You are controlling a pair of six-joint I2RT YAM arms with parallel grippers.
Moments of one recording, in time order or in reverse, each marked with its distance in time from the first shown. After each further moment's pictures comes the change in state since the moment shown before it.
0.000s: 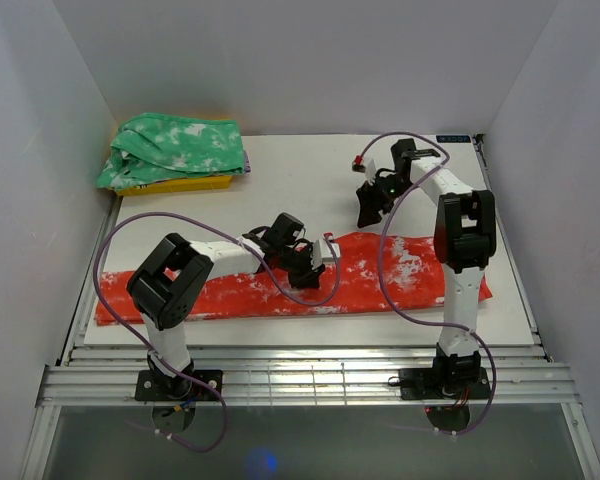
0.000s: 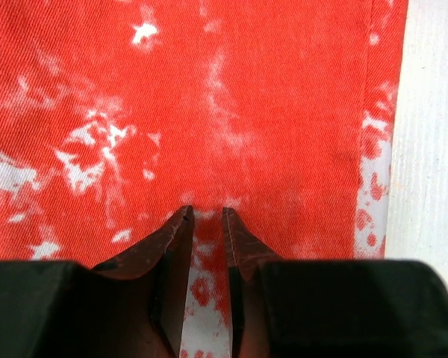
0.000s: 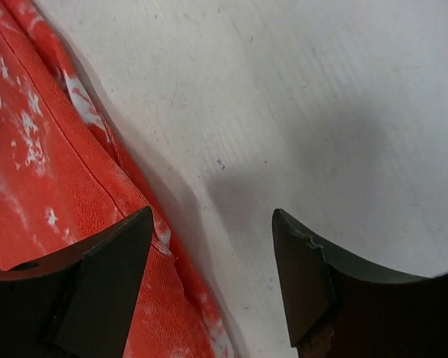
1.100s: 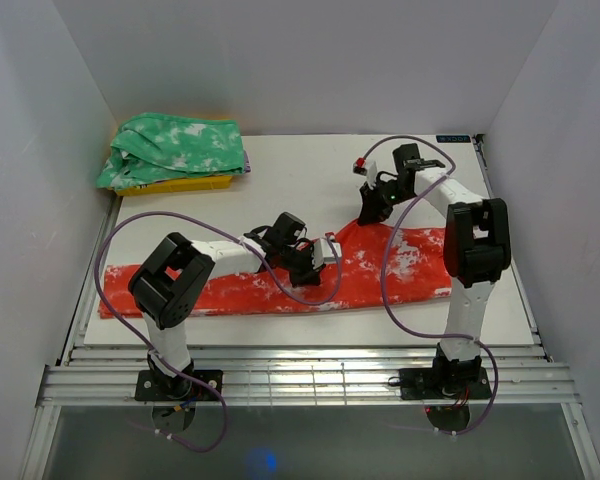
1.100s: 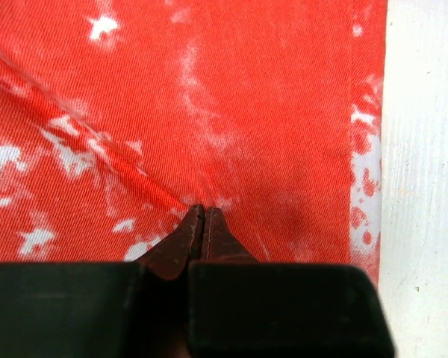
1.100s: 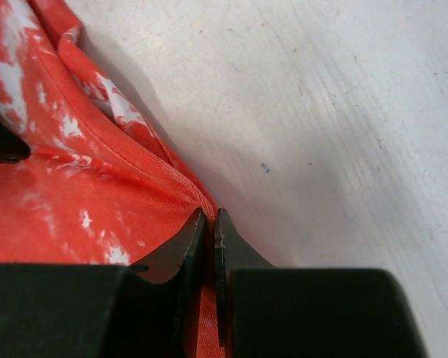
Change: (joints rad) left arm -0.005 0.010 0.011 -0.001 -0.014 0.003; right arm 0.006 -0.163 -0.243 0.167 -0.035 0.105
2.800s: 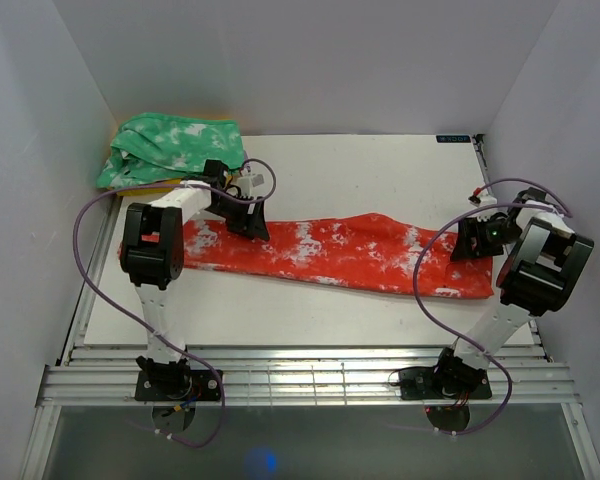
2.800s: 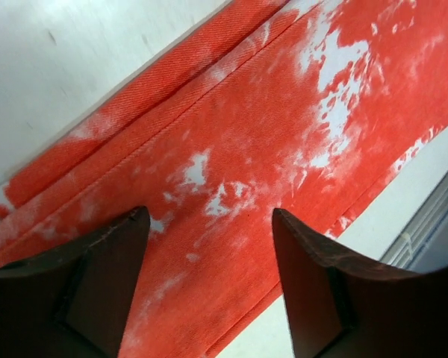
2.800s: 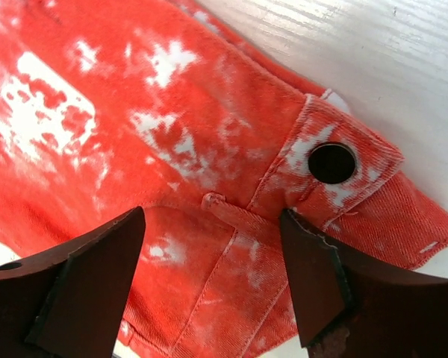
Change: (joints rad) left arm 0.557 0.220 0.437 -0.555 0.092 -0.384; right arm -0.651 -0.192 -0.330 -0.090 0.236 -0.058
